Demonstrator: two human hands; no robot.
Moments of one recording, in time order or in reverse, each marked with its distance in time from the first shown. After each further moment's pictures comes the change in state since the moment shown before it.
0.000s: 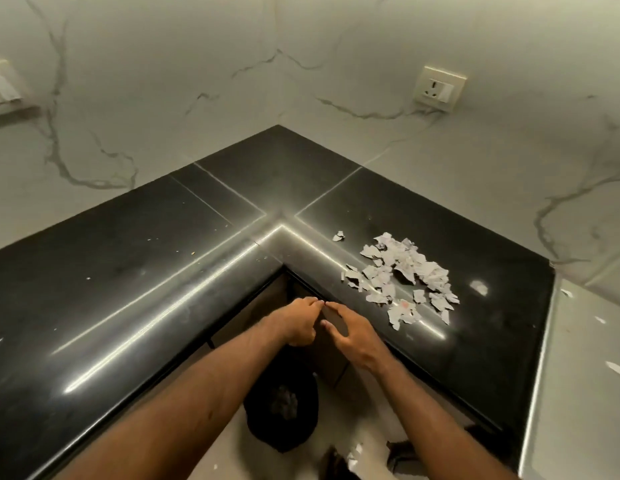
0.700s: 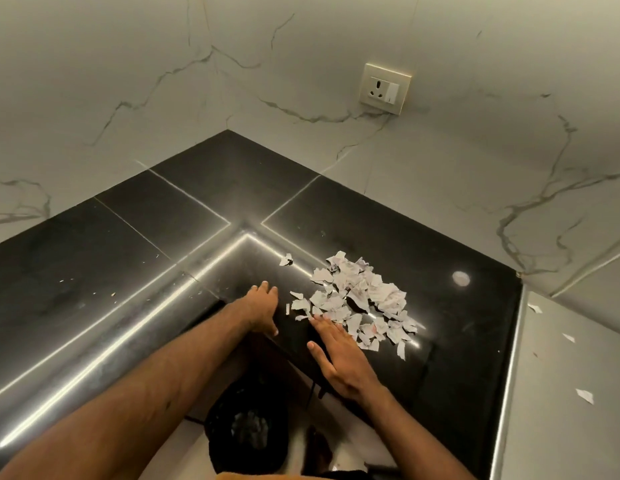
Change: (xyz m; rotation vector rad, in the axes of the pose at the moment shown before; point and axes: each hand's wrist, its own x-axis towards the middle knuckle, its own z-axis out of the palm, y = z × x) left_hand 0.143 0.022 -0.050 0.225 -0.109 -0.173; right_hand 0.013 0.086 -0.070 -0.144 0.009 -0.066
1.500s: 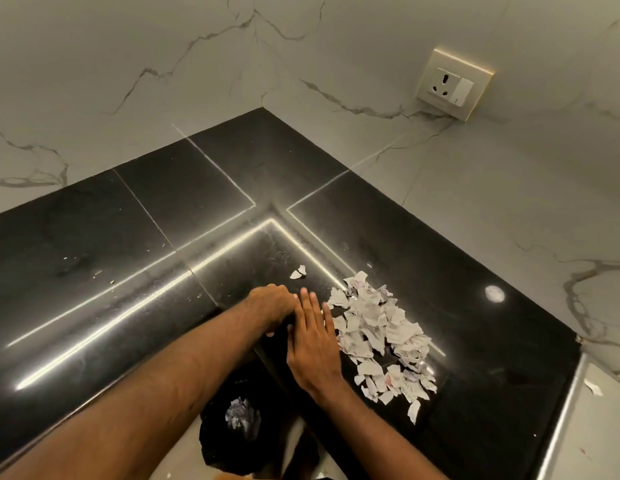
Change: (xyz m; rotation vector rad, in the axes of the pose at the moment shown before) left_hand 0.060 0.015 -0.048 0.199 -0.127 -0.010; right_hand 0.121 -0.013 0.024 -0.310 0.101 -0.094
